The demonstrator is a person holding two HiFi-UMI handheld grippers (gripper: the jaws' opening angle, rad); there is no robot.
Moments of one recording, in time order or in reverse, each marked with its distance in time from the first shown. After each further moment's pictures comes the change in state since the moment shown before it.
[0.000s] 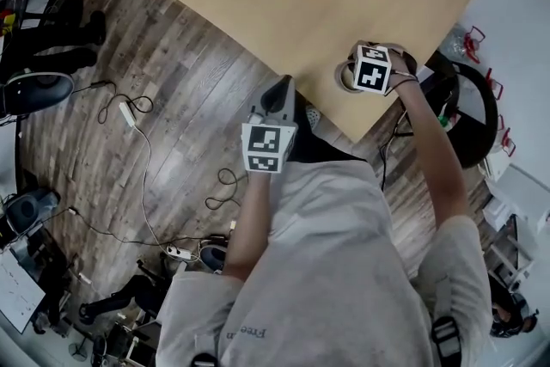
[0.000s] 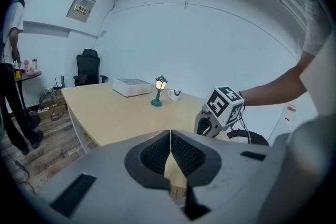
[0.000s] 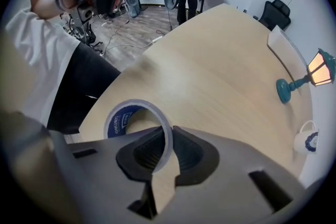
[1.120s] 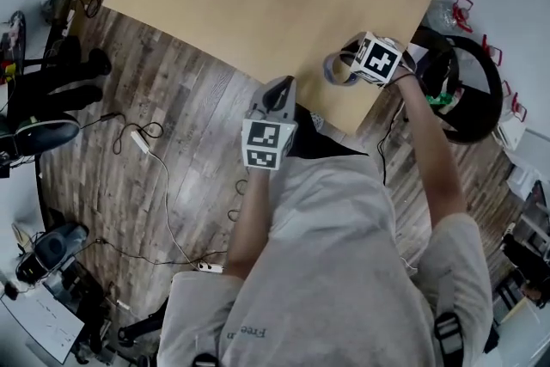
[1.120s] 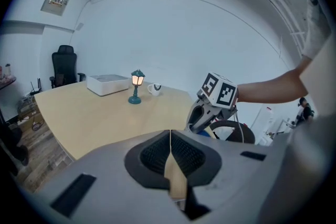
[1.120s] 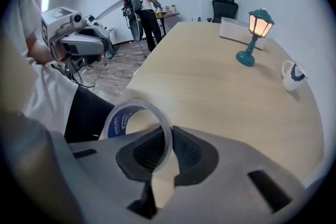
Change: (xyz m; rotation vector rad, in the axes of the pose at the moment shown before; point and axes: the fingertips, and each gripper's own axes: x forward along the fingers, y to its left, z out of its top) left arm 0.028 -0.051 0.010 0.103 0.089 -0.178; right arm -0.038 -0.009 -0.029 0.421 -0.284 -0.023
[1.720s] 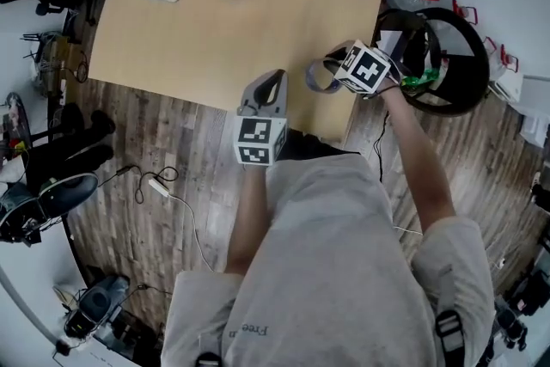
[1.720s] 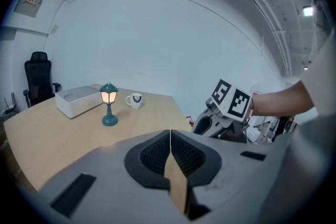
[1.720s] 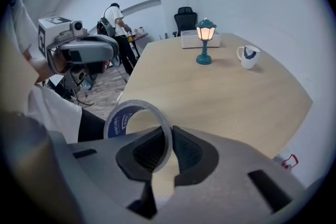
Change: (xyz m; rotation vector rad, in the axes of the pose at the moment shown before) left arm 0.060 -0.047 0.090 0.110 -0.006 -0.181; right arm -0.067 -0.023 -0.028 0.332 -0.171 -0.121
